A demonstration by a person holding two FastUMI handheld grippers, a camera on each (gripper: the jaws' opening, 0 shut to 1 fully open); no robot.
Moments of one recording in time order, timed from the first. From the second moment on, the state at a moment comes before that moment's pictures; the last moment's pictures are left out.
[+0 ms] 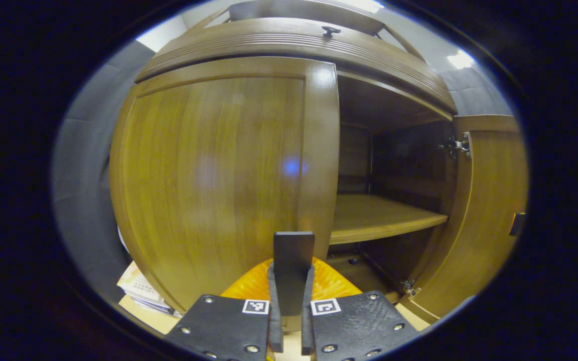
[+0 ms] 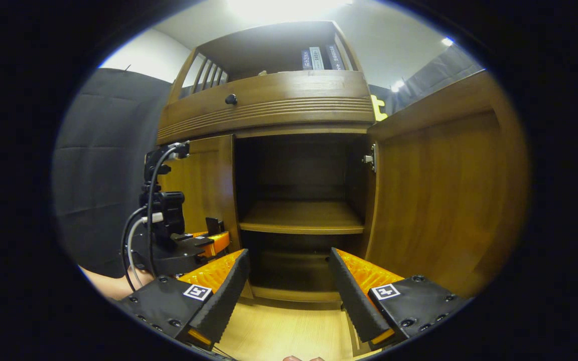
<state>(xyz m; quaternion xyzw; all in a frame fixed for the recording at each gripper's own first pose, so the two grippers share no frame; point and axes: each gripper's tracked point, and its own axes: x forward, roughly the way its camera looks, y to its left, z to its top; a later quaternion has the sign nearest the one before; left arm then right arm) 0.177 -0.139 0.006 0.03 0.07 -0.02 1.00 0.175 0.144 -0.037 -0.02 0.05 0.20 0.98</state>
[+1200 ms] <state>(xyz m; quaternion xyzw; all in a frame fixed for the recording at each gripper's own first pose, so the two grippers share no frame) 0.176 -0.150 0.013 0.03 0.03 -0.09 1.00 0.074 0.166 -0.077 0.01 0.07 0.17 0.98</state>
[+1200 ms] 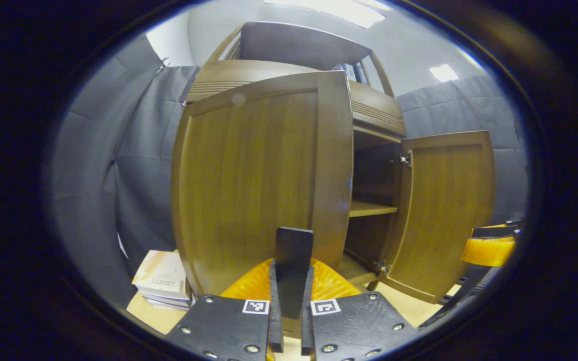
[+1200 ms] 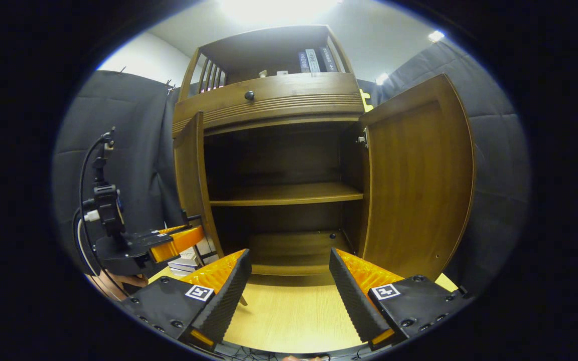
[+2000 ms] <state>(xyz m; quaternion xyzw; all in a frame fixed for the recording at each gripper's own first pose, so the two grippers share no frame) 0.177 -0.139 0.016 0.02 0.02 -0.05 1.00 0.063 0.199 -0.089 0.01 0.09 0.21 0.97</state>
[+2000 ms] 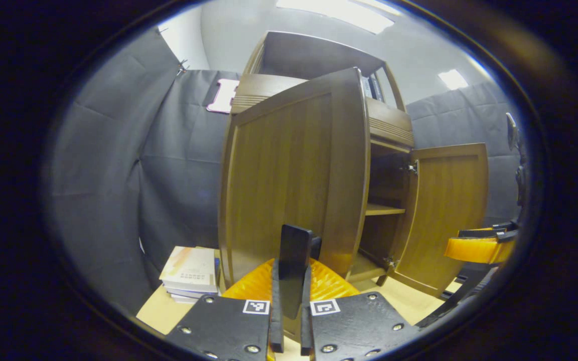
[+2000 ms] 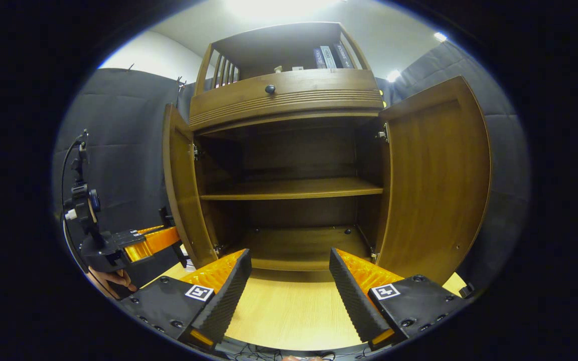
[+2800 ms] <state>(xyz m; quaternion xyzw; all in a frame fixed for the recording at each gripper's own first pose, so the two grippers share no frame) 0.168 -0.079 0.022 0.01 0.01 -0.02 1.00 0.059 0.207 -0.089 -0.01 0.09 0.21 0.97</state>
